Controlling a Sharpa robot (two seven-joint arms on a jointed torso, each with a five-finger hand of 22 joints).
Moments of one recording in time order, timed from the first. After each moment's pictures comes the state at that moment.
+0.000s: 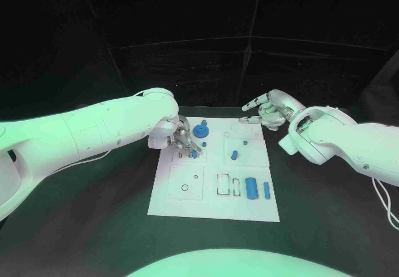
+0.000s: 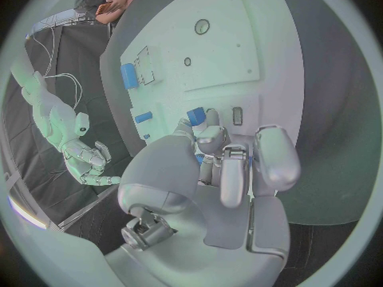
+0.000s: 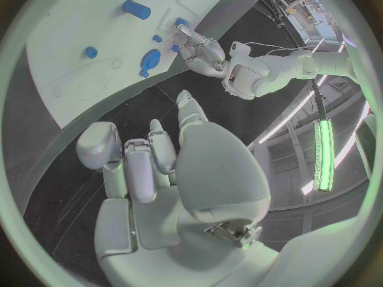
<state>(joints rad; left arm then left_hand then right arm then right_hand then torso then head) 1.35 -0.46 -0.13 1.15 -0.89 0.41 -0.68 1.14 0.12 -0.19 0.27 0.07 0.87 0.05 0.71 0.43 1.30 -0.02 1.16 0.99 1.47 -0.08 1.56 1.31 0.11 1.46 0.02 1.28 1.04 1.25 -0.85 -0.05 1.55 -0.95 -0.42 -0.10 1.37 -0.04 -0.10 0.12 0.24 0.89 0.16 0.08 0.07 1.38 0.08 1.25 1.31 1.47 0.00 1.44 1.31 0.10 1.31 0.10 1.29 0.97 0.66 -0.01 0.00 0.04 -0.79</state>
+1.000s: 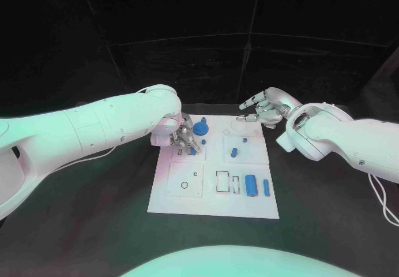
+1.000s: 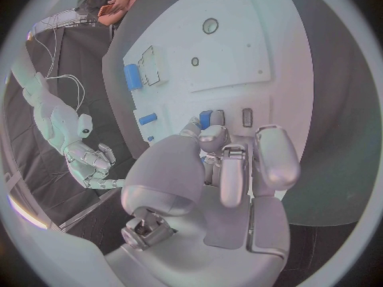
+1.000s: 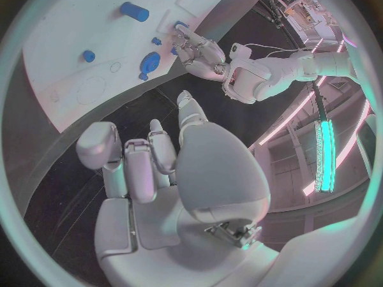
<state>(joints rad) 1.35 -0.44 -0.13 1.14 -0.88 0.41 -0.67 1.34 0.17 0.01 0.14 0.12 0.81 0.05 0.71 0.44 1.28 -0.03 1.15 0.97 1.47 -0.09 1.56 1.31 0.11 1.45 0.02 1.29 1.05 1.25 -0.84 -0.05 1.53 -0.96 -0.40 -0.11 1.37 -0.04 -0.10 0.12 0.24 0.89 0.16 0.08 0.07 1.38 0.08 1.25 1.31 1.47 0.00 1.44 1.31 0.10 1.31 0.10 1.29 0.97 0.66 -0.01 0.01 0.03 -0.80</state>
